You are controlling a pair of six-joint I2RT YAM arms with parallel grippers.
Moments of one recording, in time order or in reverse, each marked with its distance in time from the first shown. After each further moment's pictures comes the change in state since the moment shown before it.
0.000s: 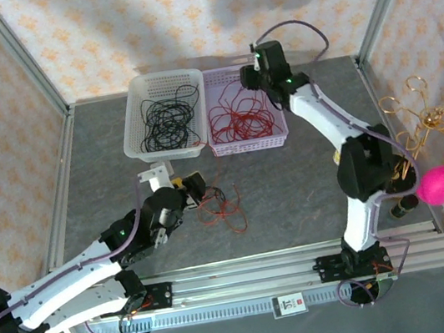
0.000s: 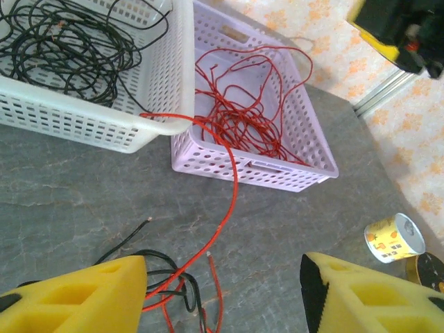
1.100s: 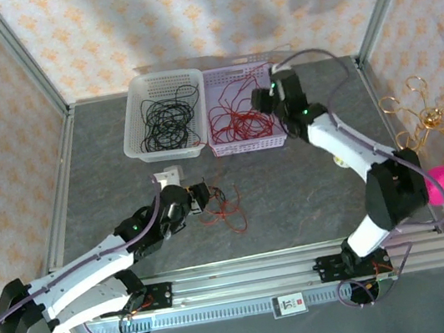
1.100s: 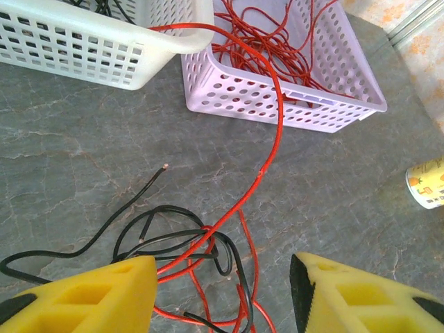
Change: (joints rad) left arm 0.089 0.102 -0.103 0.106 0.191 0.058; right arm -0.037 -0.128 -0.232 0.163 0.098 0.120
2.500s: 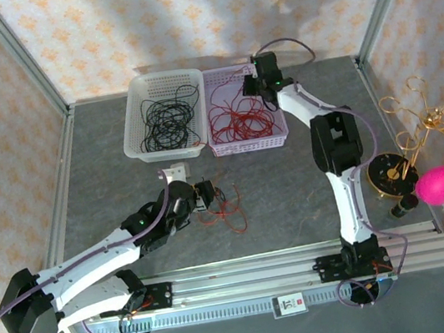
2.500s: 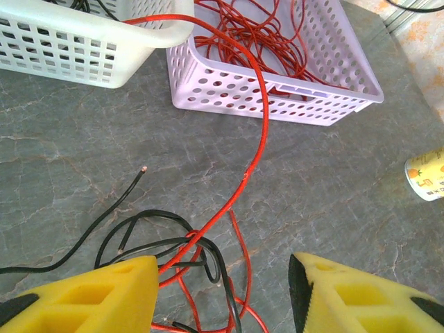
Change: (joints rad) left arm 0.002 0.072 0.026 0.042 0.025 0.022; right arm -0.065 0.678 0.595 -0.059 -0.202 -0.064
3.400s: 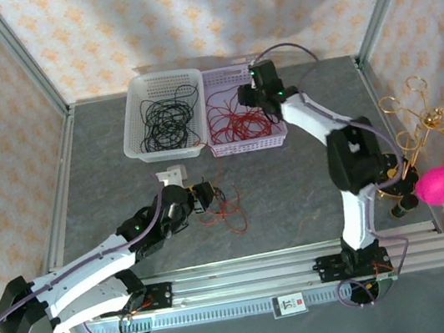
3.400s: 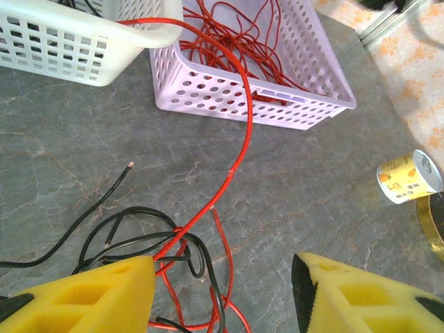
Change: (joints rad) left arm 0.000 -0.060 -0.049 0.044 0.030 -0.030; right arm 0.095 -0.397 -0.362 -0.017 0.109 0.012
